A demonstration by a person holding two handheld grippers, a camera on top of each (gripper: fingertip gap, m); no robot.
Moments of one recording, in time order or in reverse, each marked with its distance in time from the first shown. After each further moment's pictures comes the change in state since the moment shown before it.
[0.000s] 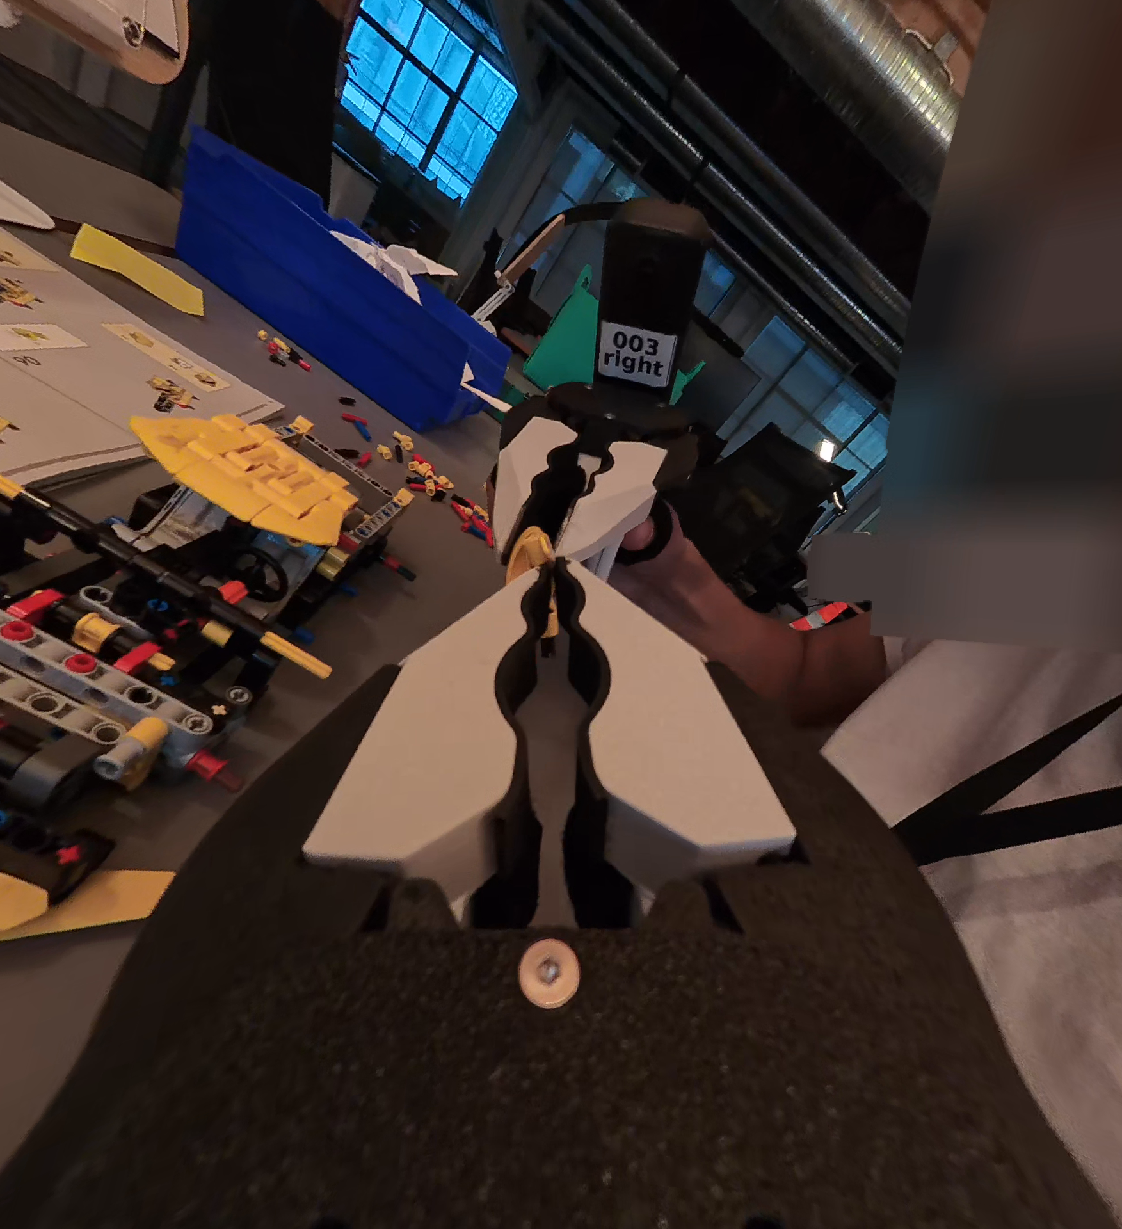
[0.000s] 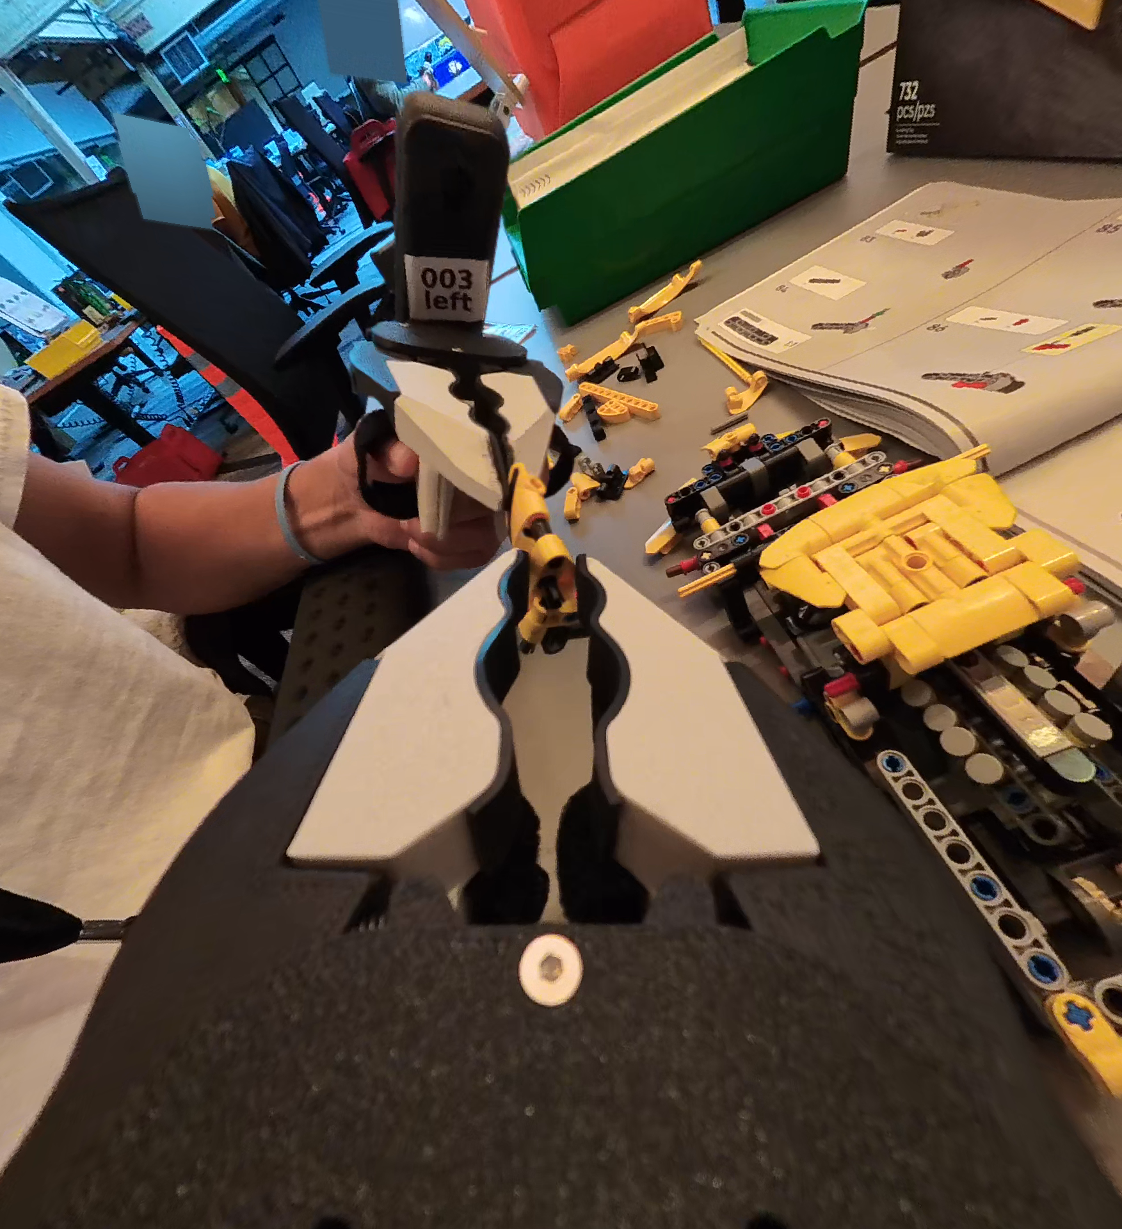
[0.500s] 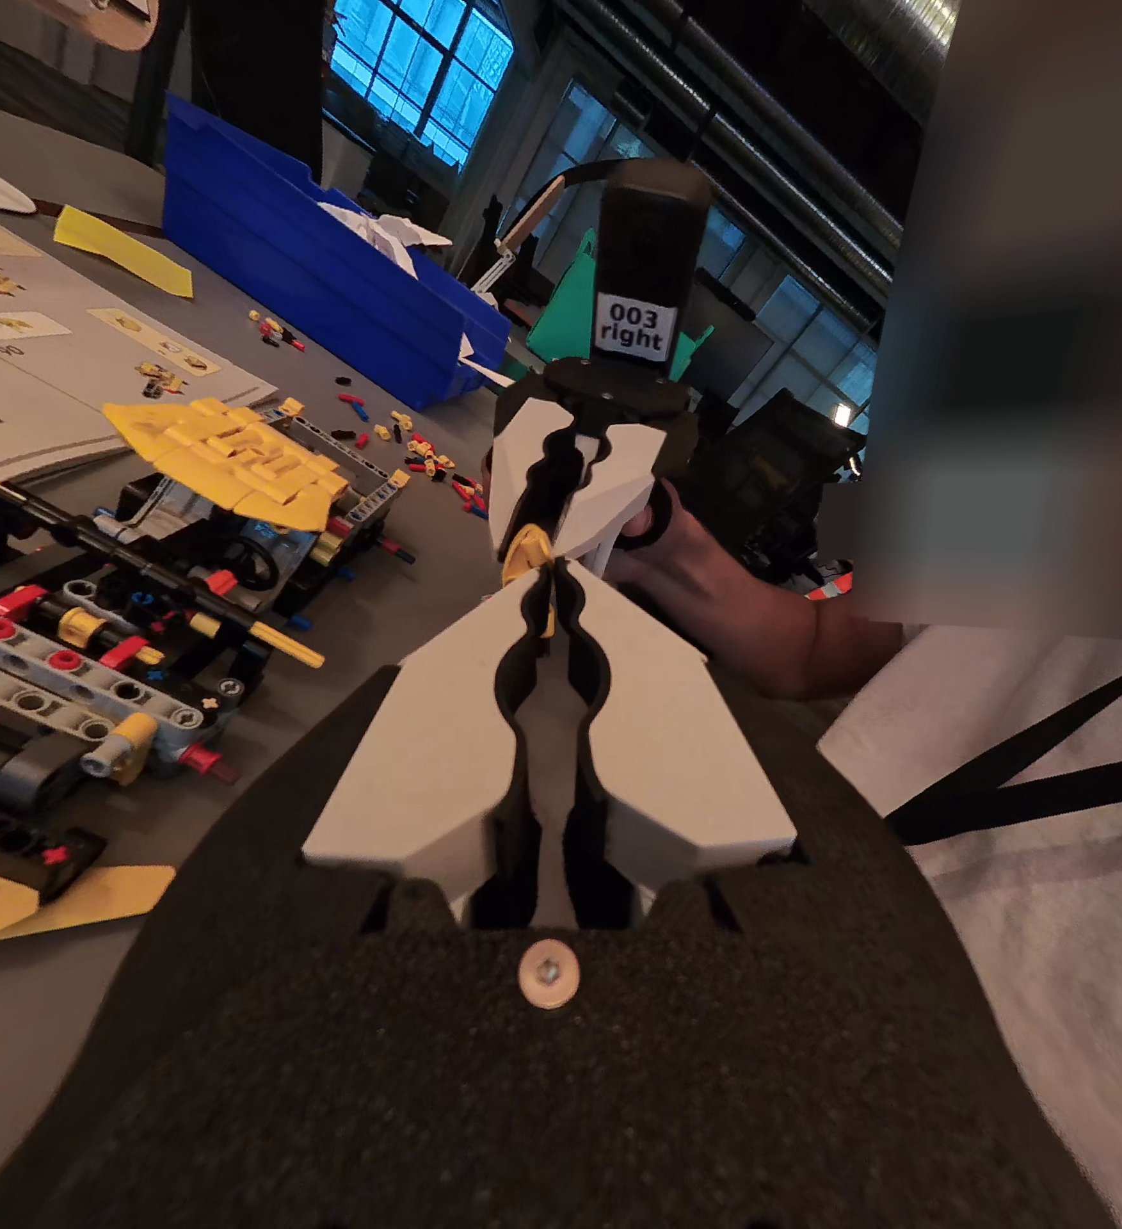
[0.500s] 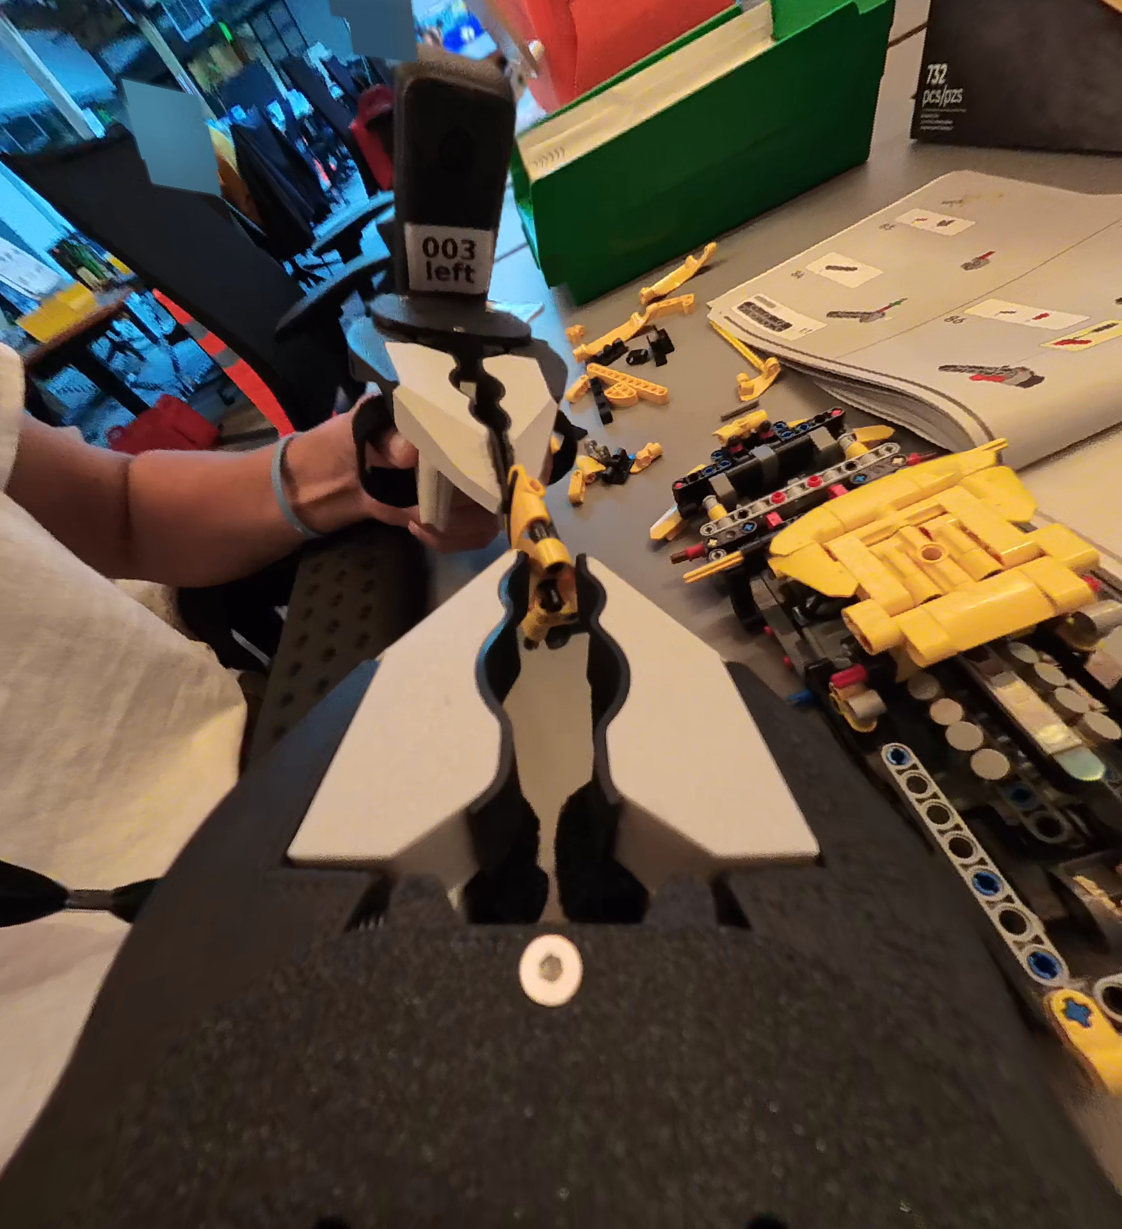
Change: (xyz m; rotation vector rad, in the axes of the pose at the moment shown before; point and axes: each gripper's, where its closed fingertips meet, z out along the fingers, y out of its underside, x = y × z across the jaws) left arm 0.002 0.009 0.002 -0.045 -0.006 0.037; right arm -0.002 0.007 0.000 -0.022 -0.012 -0.034
